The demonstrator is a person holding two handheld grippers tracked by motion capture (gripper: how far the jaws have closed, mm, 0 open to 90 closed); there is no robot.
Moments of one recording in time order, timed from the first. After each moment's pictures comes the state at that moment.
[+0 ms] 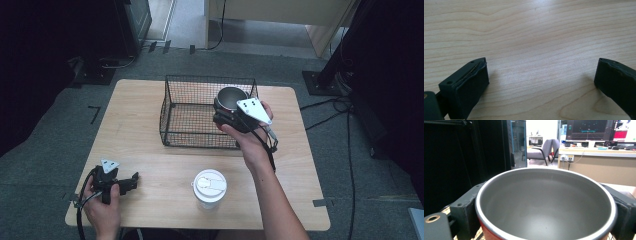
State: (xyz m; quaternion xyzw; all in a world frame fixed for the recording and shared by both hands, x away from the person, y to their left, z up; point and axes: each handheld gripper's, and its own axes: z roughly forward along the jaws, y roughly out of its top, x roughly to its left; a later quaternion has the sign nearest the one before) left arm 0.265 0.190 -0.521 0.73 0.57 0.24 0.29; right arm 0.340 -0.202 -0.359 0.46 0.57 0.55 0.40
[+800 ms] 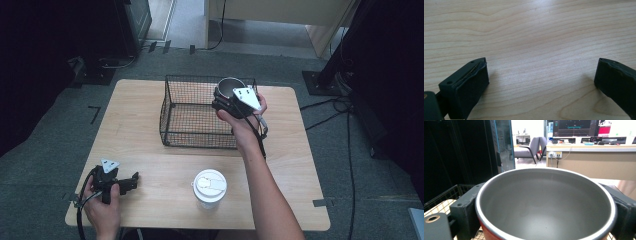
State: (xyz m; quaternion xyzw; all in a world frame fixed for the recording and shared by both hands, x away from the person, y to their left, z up) left arm 0.265 0.190 -0.521 0.73 0.57 0.23 0.29; right arm 0.399 -0.198 -0.384 0.50 0.54 0.53 0.42
